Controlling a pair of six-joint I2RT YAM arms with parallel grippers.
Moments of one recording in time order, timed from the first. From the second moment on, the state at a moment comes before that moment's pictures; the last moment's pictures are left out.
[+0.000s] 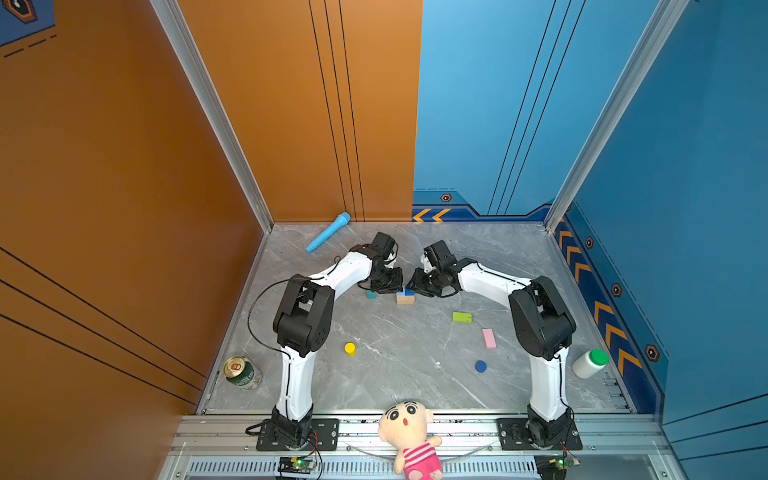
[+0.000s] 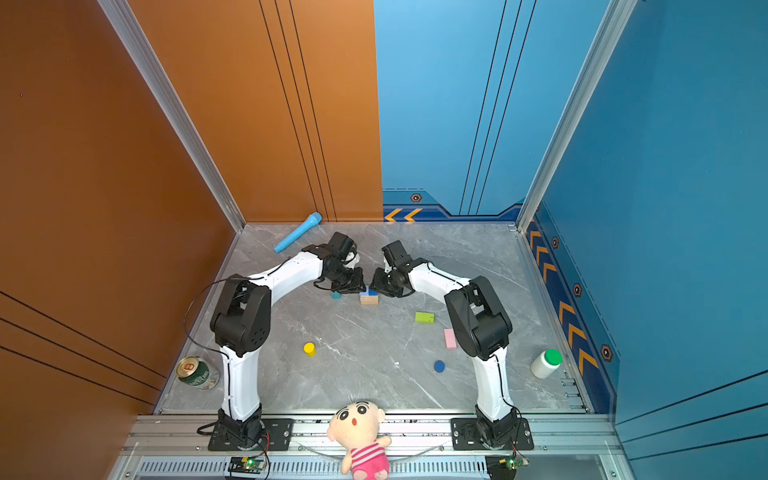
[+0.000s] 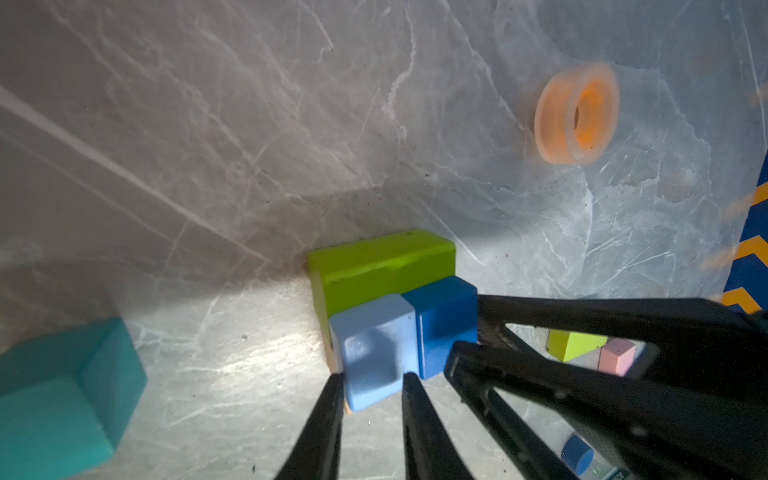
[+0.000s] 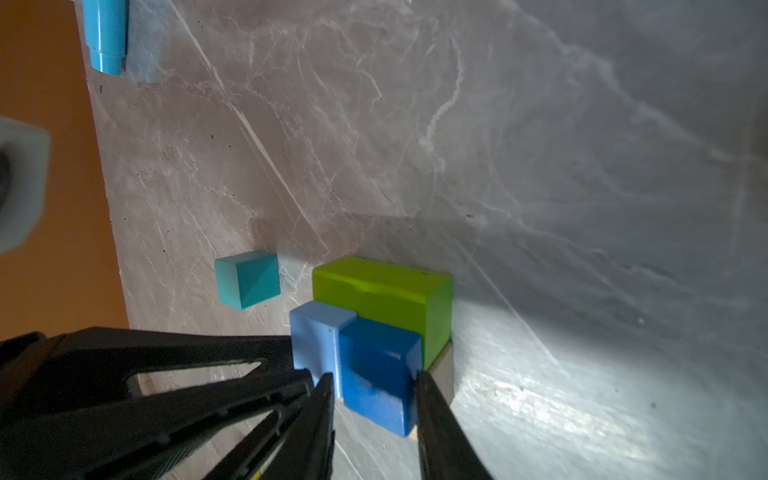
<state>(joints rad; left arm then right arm) -0.45 2.06 1.59 -0.72 0.32 -0.48 0.54 2.04 1.45 -0.38 -0.33 0.74</state>
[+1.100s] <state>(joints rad) -0.45 2.03 1.59 -0.72 0.32 -0.48 0.52 1.97 1.41 -0.40 -0.32 0.74</state>
